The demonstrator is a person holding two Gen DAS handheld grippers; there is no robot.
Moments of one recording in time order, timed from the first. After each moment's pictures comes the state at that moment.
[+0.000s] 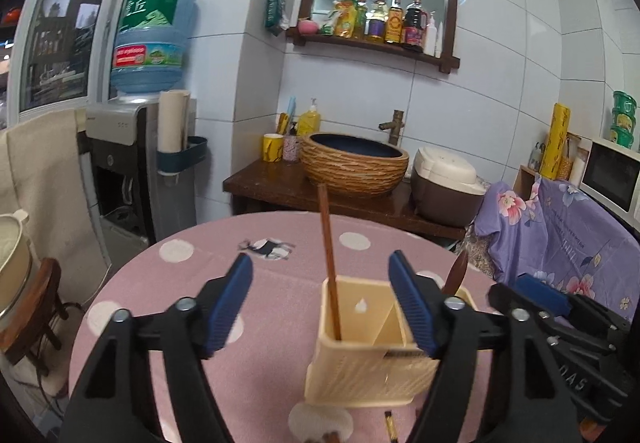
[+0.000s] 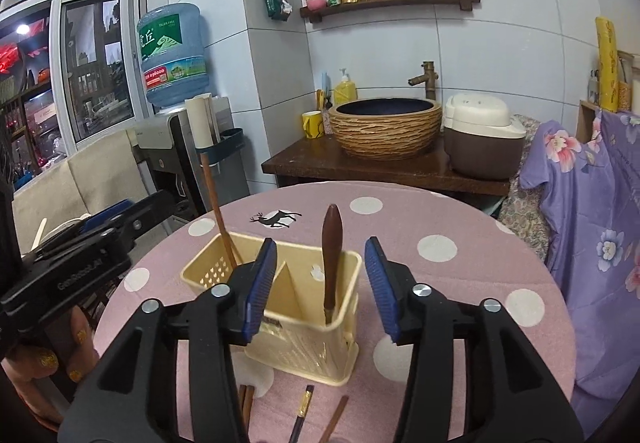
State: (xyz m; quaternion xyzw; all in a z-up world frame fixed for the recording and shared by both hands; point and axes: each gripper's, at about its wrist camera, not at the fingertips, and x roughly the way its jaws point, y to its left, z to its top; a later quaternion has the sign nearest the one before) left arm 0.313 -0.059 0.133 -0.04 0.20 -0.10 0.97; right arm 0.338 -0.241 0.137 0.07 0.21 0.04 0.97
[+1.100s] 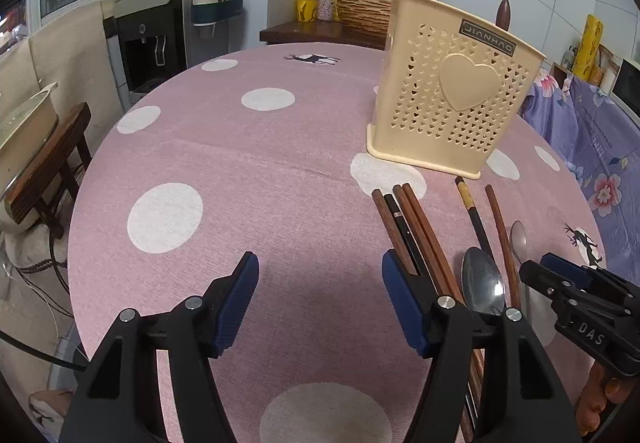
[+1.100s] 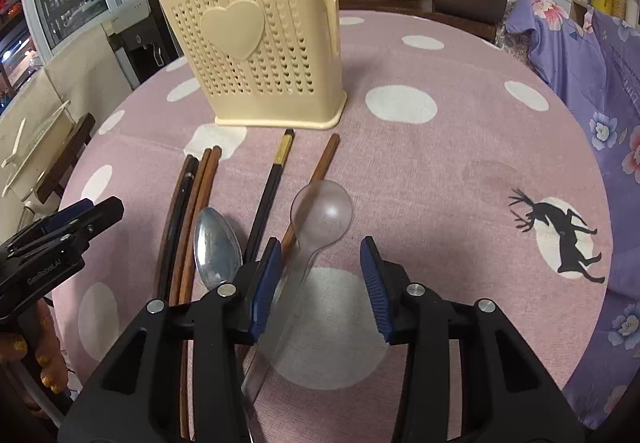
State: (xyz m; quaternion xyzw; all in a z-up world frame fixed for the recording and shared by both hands) left arm 0.236 -0.027 -0.012 -0.01 0.40 -0.07 0.92; right arm 0.270 -0.224 -0.023 0.07 0.43 0.03 0.90
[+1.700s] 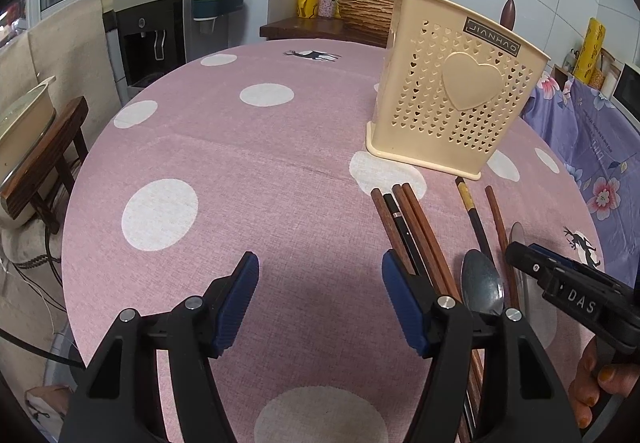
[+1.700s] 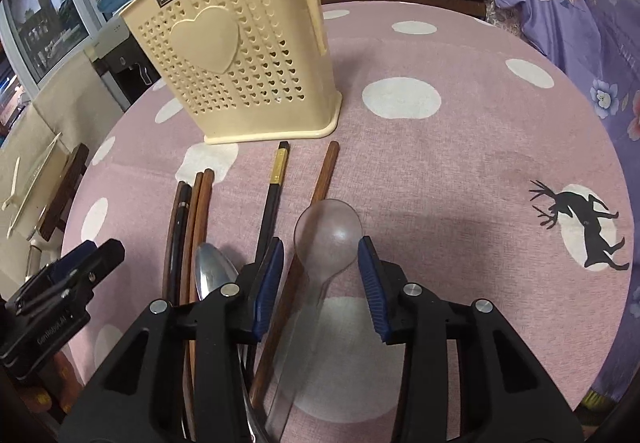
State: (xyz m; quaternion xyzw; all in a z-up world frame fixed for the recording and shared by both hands) left arm 0.241 -0.027 -0.014 -0.02 0.40 -0.07 0.91; right arm 0.293 -0.227 -0.025 0.13 0.43 0.02 0.89
